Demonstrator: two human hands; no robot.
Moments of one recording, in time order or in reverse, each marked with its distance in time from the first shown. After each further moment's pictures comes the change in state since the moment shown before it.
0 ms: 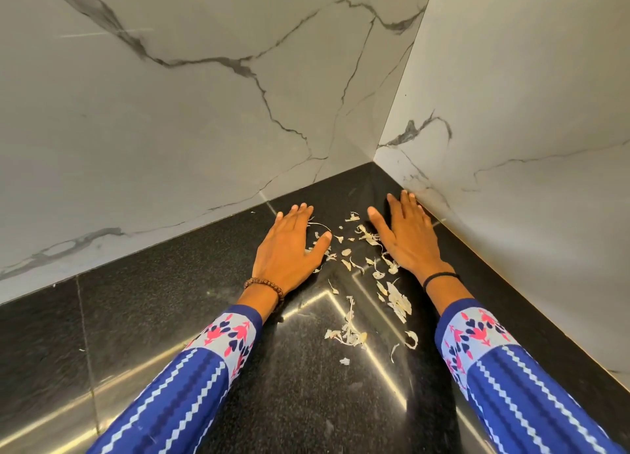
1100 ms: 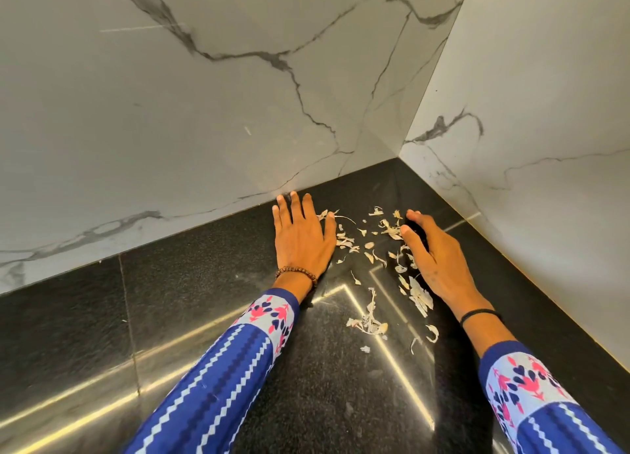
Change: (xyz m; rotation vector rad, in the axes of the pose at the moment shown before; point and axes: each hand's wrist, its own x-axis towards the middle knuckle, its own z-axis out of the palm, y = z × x) left_hand 0.001 0.001 0.005 0.189 0.104 -0.254; right_hand -0.063 -0.012 -0.012 0.328 0.053 -0.063
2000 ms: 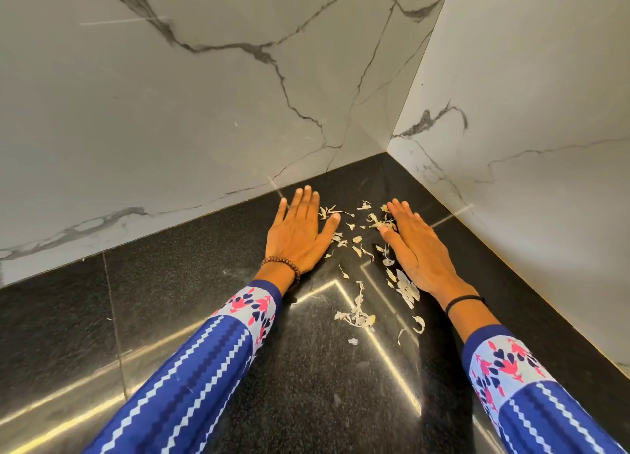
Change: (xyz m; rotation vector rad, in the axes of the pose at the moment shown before) left_hand 0.006 -0.006 0.005 0.049 -0.203 0.233; right_hand 0.006 0.006 0.005 -0.200 -0.179 -0.075
